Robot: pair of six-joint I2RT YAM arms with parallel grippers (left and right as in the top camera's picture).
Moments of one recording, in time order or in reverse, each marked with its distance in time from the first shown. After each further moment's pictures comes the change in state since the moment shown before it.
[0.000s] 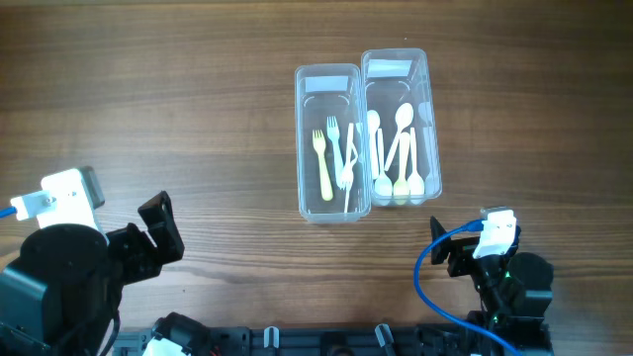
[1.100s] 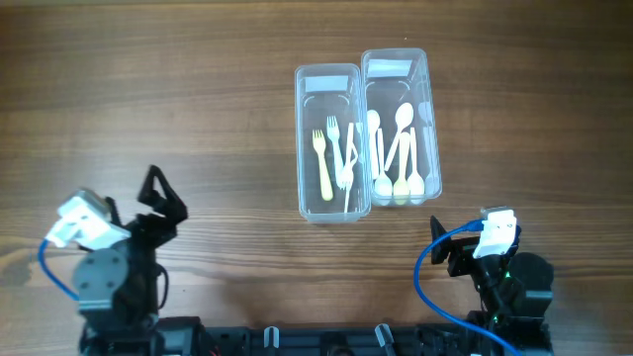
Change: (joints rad) left arm 0.452 -0.506 -1.032 0.986 0.203 -0.011; right arm 0.000 -0.001 0.000 0.003 0.000 0.000
